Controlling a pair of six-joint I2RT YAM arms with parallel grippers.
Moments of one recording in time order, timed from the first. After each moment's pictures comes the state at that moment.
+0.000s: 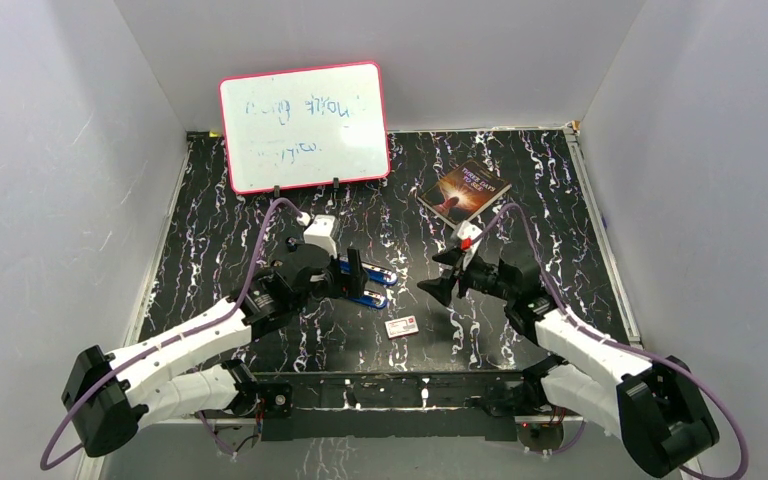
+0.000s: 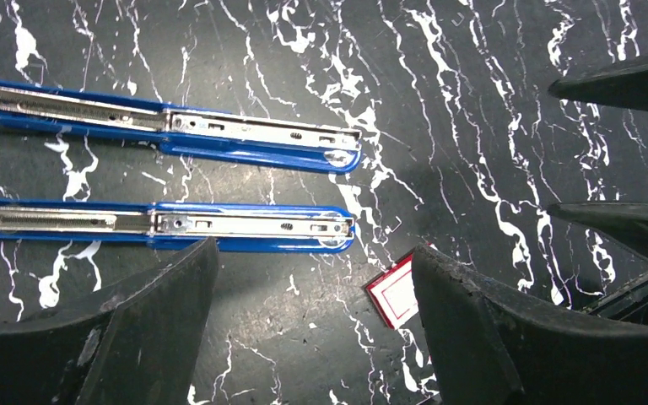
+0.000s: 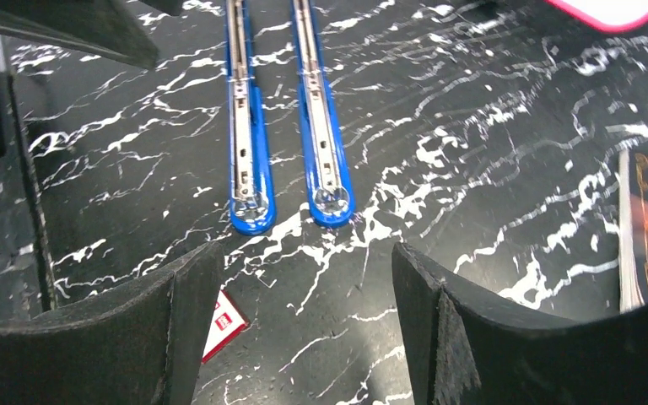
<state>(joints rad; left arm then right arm) -0.88 1.00 0.68 -0.25 -0.29 -0.53 0.50 0.97 0.31 0.45 -0.59 -0.03</state>
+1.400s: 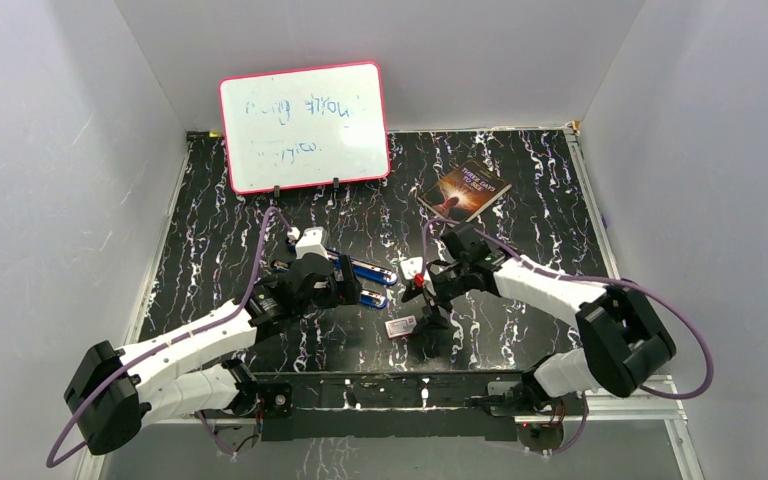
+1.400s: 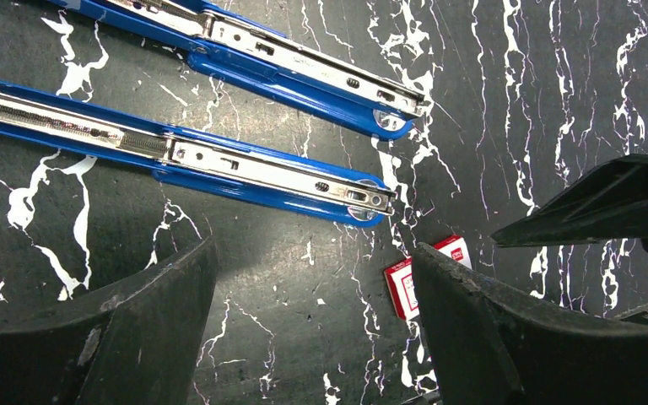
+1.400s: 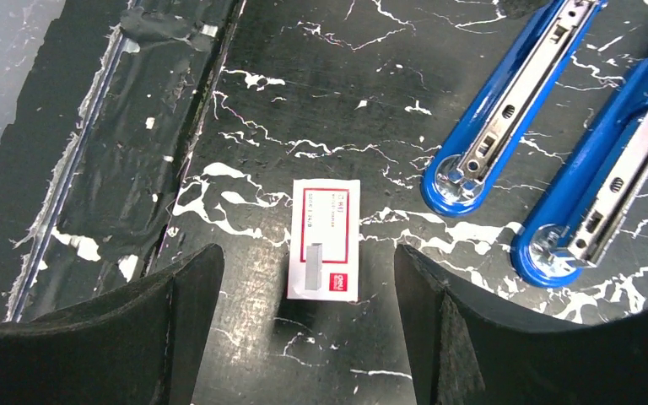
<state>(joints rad) -0.86 1.02 0.60 -0.30 -0.32 -0.76 0.64 1.37 0.72 -0.38 -0.99 -0.90</state>
